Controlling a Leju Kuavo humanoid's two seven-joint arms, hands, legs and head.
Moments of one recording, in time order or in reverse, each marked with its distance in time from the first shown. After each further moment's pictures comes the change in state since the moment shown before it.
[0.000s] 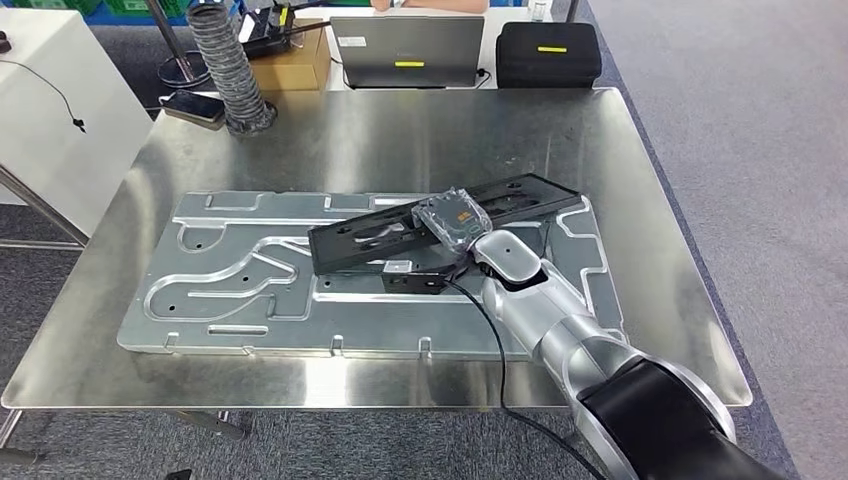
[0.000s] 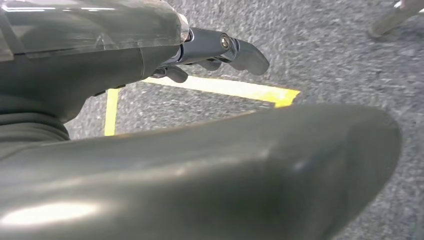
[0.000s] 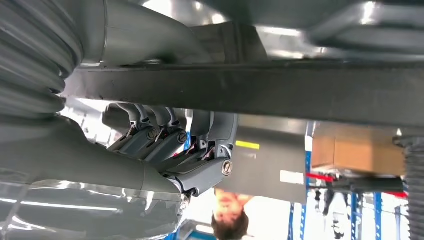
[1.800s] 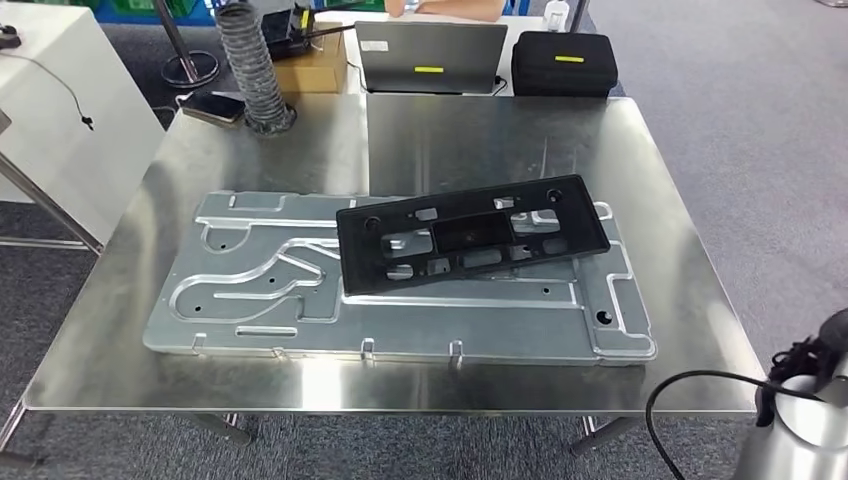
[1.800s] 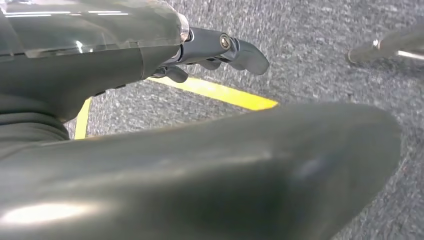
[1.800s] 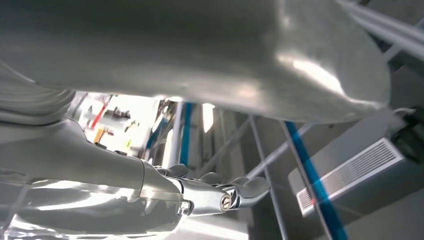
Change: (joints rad) left arm 0.043 -0.001 0.052 0.000 0.103 -0.077 -0.099; right arm 0.769 -0.234 -0.979 -1.517 -0.937 -0.015 -0.415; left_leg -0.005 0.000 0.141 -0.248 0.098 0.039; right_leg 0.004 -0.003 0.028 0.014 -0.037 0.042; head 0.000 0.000
